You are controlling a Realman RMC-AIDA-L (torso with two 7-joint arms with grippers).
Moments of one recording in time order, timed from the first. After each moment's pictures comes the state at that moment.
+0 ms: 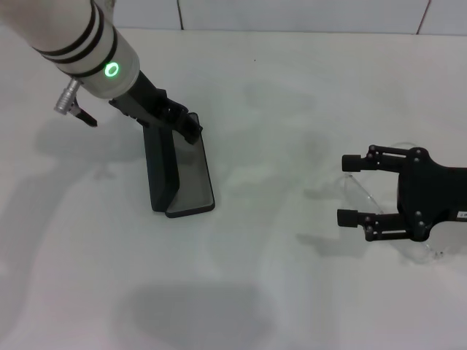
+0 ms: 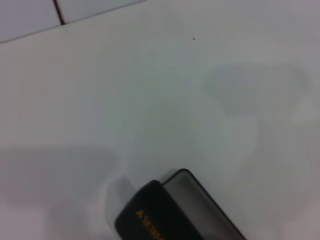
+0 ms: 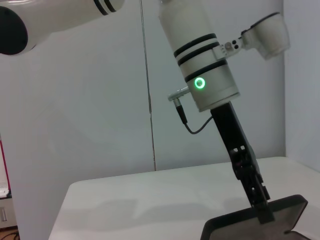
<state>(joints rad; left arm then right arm) -0.83 -2.09 1.38 1.19 2.73 1.48 -3.00 0.42 2.02 -1.00 -0.72 -1.67 -1.70 1.14</state>
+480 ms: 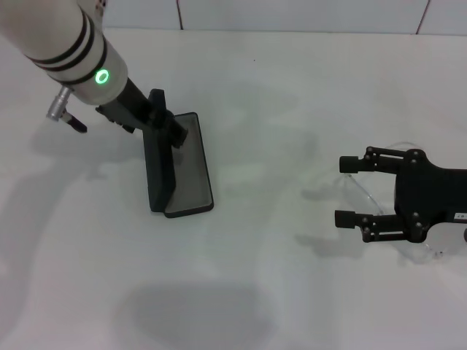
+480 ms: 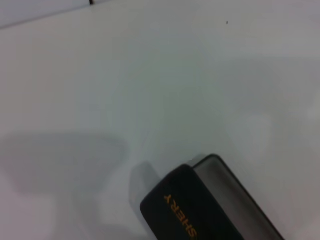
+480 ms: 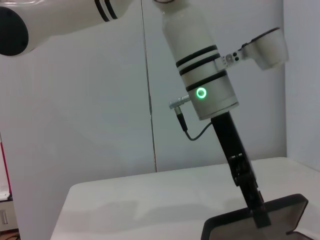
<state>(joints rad) -0.83 -2.09 1.36 1.13 2.78 1.44 -3.00 0.42 2.02 -1.00 -0.70 -1.67 -1.69 1.13</state>
